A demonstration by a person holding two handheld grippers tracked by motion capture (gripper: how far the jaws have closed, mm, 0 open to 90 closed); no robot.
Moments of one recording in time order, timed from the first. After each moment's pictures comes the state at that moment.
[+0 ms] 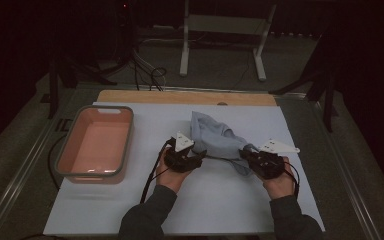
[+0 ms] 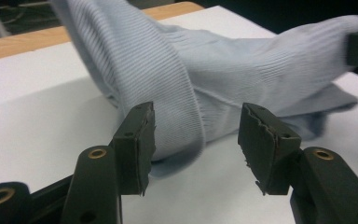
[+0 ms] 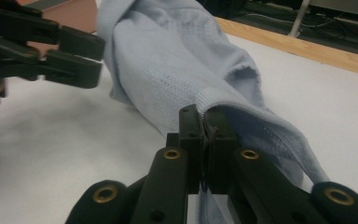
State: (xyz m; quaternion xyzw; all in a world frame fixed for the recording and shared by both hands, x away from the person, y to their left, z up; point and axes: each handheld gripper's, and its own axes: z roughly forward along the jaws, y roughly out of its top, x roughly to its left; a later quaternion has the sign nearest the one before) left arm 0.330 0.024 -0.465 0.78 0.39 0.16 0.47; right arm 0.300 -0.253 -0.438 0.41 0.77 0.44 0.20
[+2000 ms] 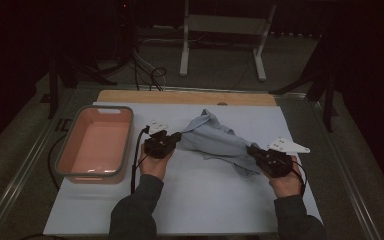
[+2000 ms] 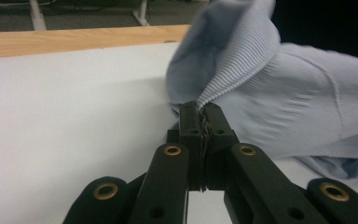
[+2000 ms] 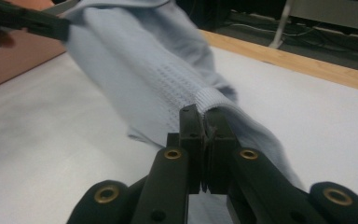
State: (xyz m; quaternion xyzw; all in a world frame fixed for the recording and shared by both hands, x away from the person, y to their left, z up) left arm 0.357 0.089 -0.452 0.72 0.47 0.14 0.49; right arm 0.299 -0.272 -0.430 0.42 0.76 0.45 0.22
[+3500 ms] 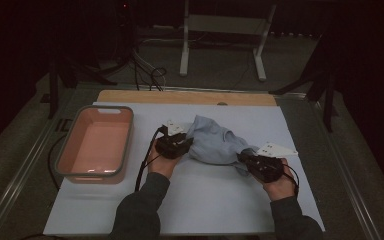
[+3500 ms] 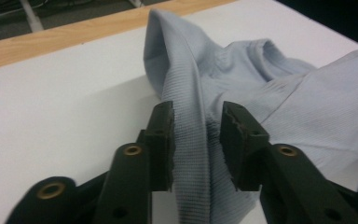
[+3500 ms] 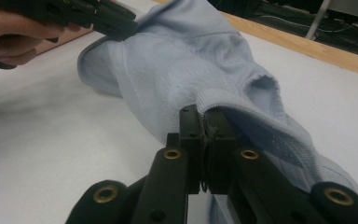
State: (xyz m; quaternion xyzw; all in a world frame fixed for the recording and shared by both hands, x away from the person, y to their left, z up) left arm 0.366 0.050 -0.460 0.79 0.42 0.18 0.42; right arm 0.294 -0.252 -0.440 0.37 0.79 0.44 0.19
